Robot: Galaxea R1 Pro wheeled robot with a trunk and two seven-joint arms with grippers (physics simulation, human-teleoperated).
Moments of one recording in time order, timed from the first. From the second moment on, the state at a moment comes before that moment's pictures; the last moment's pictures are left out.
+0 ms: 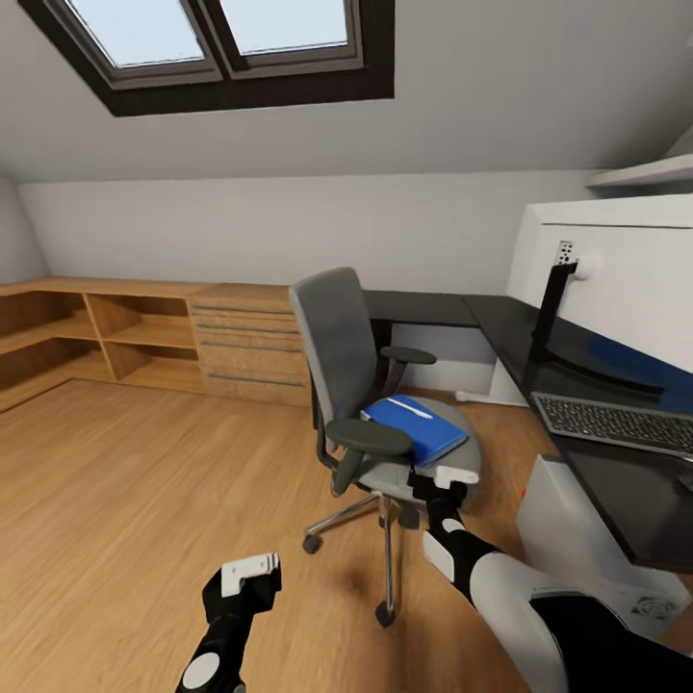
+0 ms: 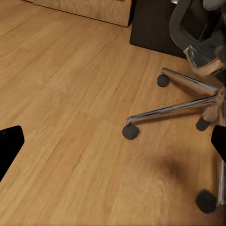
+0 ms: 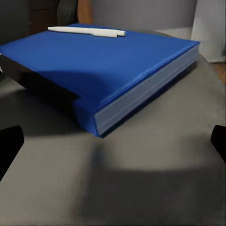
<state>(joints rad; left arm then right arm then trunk) -0.04 -0.05 -0.28 -1.37 0.20 0.17 0.41 -0.89 0.12 0.00 -0.06 -0.08 -0.47 -0.24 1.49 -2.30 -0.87</state>
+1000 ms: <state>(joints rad) -0.04 -0.05 -0.01 -1.50 0.37 0.32 0.41 -0.89 0.10 -0.01 -0.07 -0.50 -0.48 -0.09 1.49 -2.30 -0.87</state>
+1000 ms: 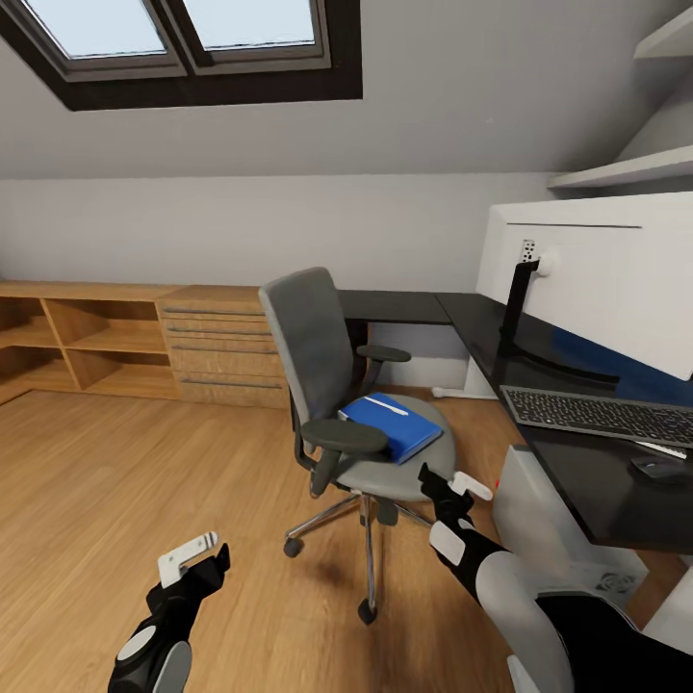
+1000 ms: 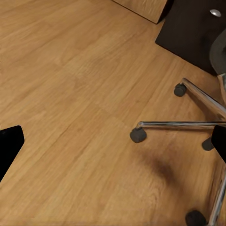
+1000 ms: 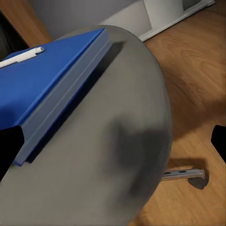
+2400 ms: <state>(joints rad) -0.04 -0.05 -0.02 -1.49 0.37 0.33 0.41 -0.89 -0.03 -0.05 -0.22 -0.83 -0.32 -0.08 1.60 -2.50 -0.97</state>
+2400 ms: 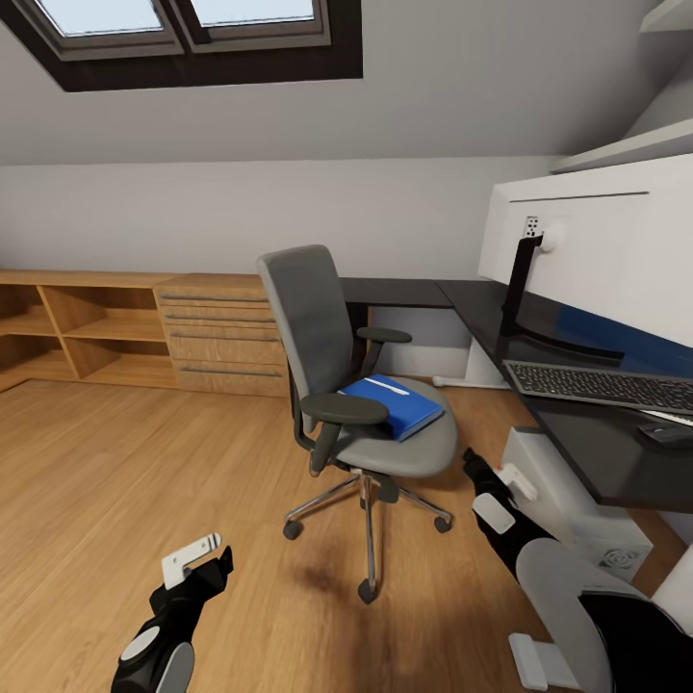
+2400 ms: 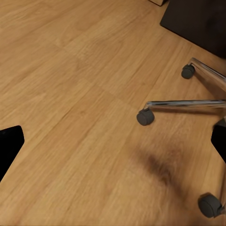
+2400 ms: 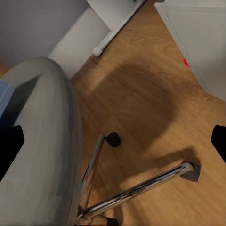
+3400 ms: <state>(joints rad) -0.04 -0.05 -0.09 -1.47 0.37 0.33 0.41 -0.89 -0.03 -0.07 -0.16 -0.85 -0.24 -0.01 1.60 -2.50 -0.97</state>
